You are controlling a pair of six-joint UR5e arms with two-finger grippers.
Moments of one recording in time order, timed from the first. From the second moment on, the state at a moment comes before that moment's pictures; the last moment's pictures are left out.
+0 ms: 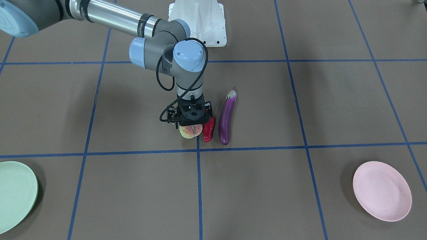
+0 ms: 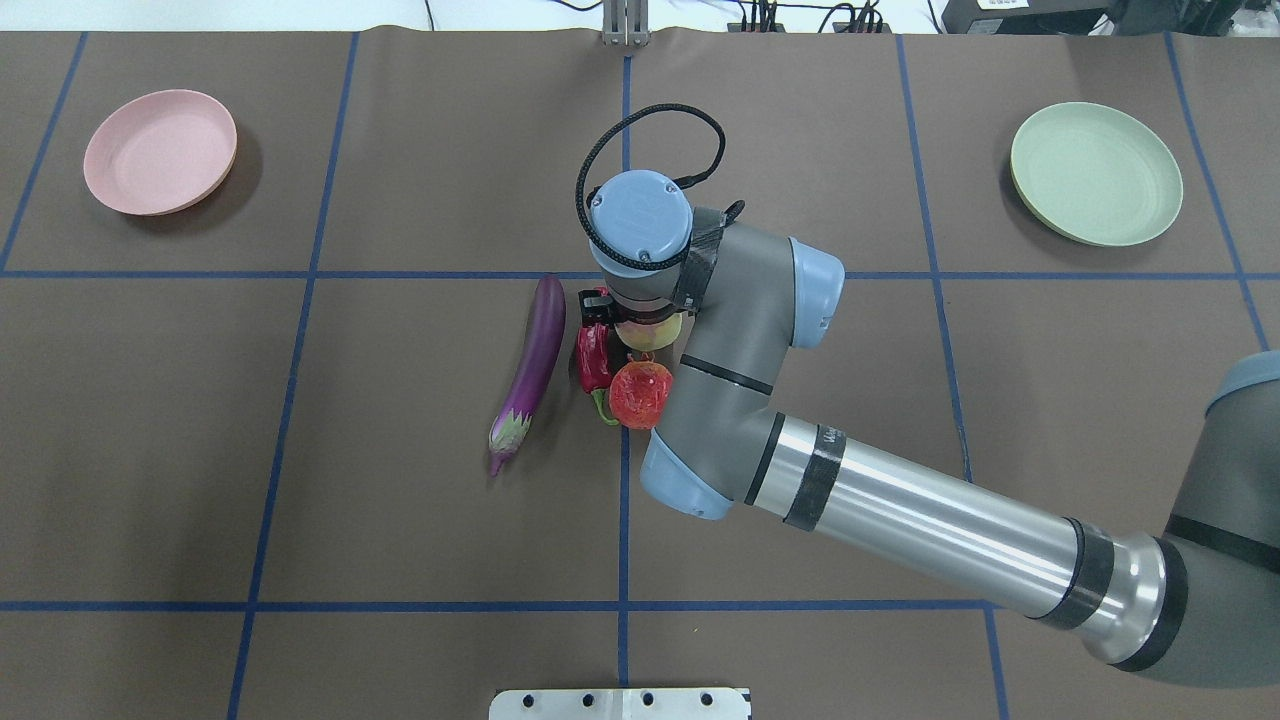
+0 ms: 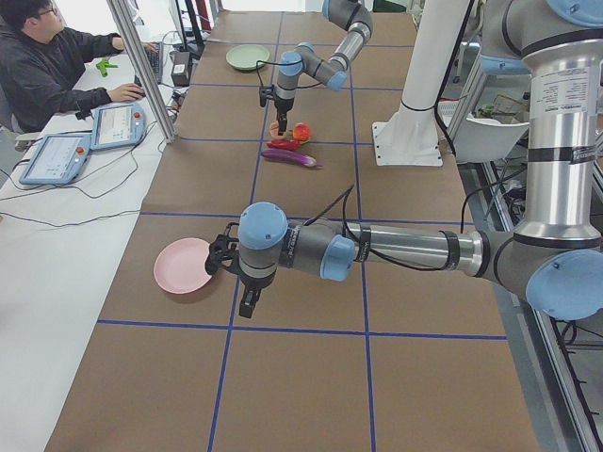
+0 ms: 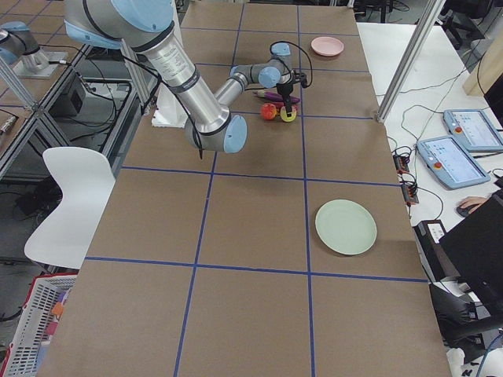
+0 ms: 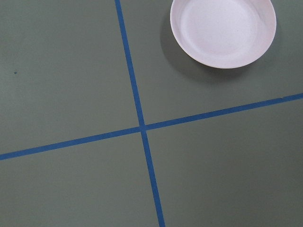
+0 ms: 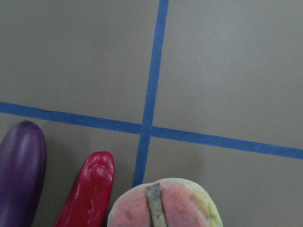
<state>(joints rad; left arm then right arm) -1.58 -1.50 -1.71 -1.76 -2.40 0.02 0.53 -0.69 1.34 -1.50 1.72 1.03</state>
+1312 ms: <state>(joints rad) -1.58 -1.50 -1.71 -1.76 -2.40 0.02 0.94 -0.81 1.35 -1.49 2.03 0.58</state>
